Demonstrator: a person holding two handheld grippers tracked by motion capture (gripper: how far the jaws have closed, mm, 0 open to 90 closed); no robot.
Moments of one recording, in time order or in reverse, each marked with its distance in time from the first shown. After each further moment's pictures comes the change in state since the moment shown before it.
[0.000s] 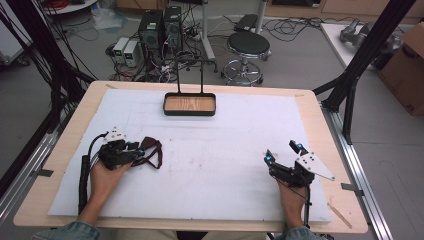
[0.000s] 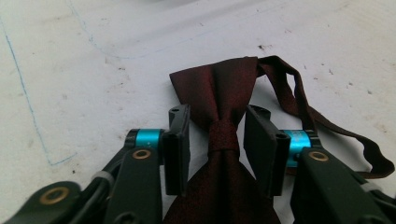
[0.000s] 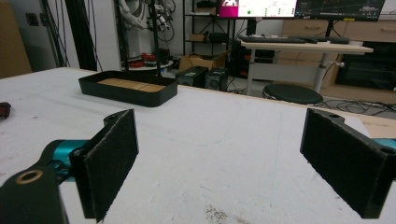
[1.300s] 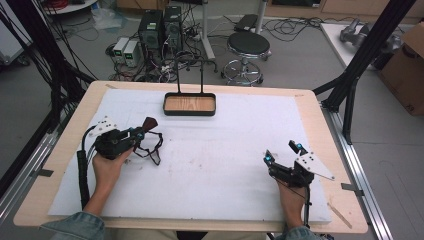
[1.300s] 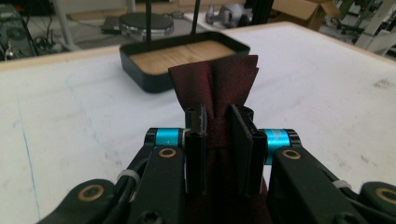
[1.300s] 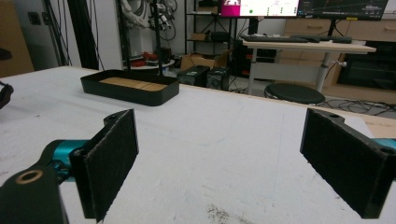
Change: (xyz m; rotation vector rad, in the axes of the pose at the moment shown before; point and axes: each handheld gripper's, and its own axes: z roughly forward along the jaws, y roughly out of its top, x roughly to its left) left arm -0.001 0.033 -0.018 -0.312 -0.058 -0.014; right arm 0.000 0.000 0.000 0.006 0.007 -0.001
